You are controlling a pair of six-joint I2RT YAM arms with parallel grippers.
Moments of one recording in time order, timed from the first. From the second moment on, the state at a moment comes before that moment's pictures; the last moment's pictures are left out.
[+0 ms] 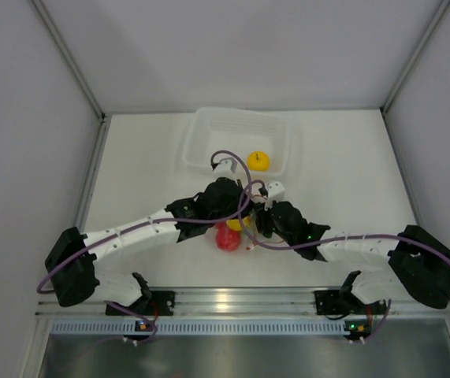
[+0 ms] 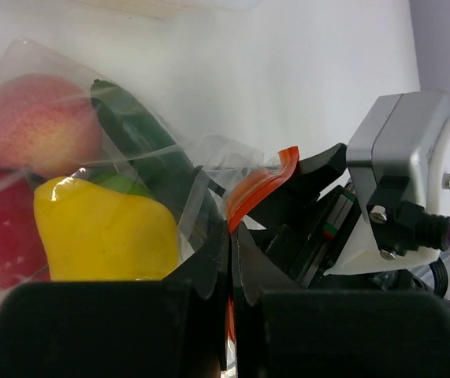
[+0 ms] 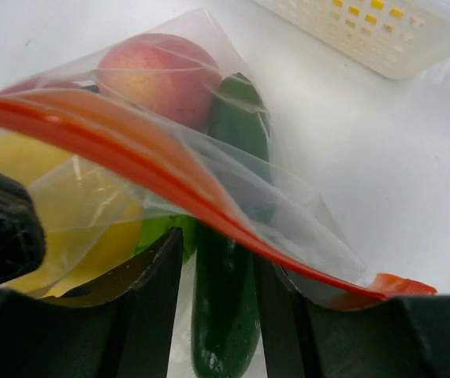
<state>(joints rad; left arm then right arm) -0.99 1.35 0.96 -0.16 -0.24 -0.88 0.93 1.29 0.49 0.32 0.35 0.28</state>
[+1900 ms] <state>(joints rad) -0.97 1.21 0.79 -0.14 -0.45 -0.94 0.94 0.68 0.64 -0.39 0.04 0.36</state>
